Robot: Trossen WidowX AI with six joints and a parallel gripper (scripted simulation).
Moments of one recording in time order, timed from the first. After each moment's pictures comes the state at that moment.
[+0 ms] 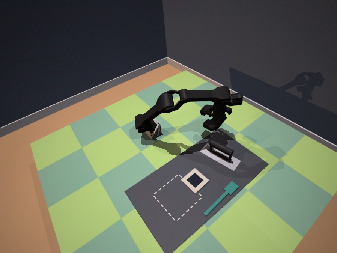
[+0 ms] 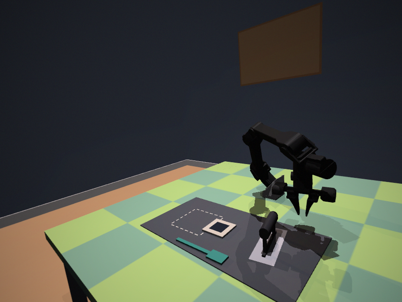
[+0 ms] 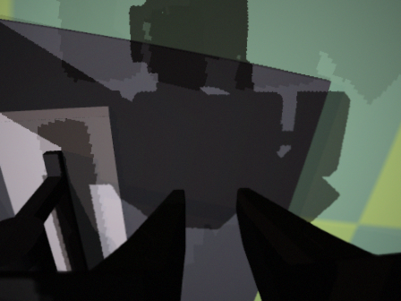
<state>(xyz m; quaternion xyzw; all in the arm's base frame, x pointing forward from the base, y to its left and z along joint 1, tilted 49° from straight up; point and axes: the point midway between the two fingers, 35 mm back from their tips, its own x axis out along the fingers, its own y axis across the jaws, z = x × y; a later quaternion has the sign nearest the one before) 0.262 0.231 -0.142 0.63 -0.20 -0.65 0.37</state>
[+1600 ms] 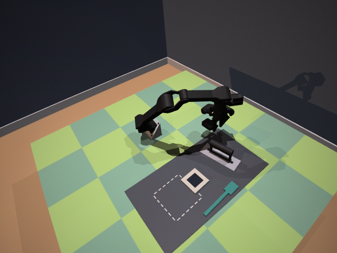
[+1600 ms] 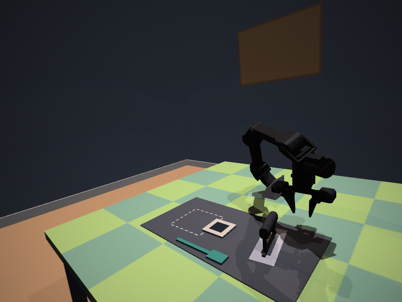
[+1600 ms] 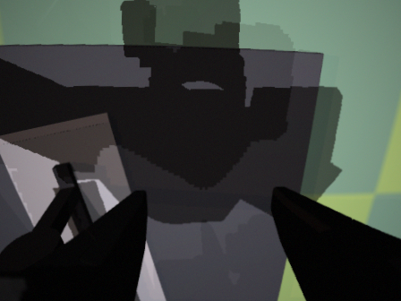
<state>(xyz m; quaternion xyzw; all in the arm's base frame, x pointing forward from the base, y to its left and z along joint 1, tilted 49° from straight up) 0.265 0.233 -0.139 0.66 -0.25 -0.63 0.32</state>
